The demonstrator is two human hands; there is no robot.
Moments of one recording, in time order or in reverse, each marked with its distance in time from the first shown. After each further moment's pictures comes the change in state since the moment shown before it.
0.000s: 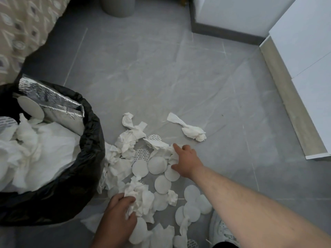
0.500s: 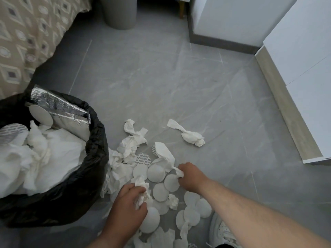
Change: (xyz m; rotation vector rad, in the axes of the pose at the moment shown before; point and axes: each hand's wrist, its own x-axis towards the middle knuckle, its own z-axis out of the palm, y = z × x) left_hand 0.013 0.045 -0.009 -0.082 0.011 0.146; right_hand -0.032 0.010 0.005 0.058 -0.053 -0.064
